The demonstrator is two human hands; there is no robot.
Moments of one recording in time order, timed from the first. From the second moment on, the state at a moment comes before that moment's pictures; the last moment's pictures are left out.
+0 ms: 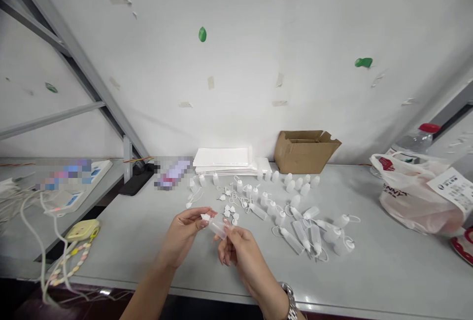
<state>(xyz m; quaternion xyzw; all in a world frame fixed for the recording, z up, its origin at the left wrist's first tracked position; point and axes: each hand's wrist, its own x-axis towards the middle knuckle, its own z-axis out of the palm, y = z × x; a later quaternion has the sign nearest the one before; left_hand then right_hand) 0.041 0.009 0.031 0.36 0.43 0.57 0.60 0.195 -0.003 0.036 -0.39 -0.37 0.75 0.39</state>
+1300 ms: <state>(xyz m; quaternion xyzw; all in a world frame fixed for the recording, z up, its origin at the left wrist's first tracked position) 0.049 0.009 0.026 0.35 0.41 0.56 0.63 0.198 -0.002 0.026 -0.41 -0.45 0.70 0.37</state>
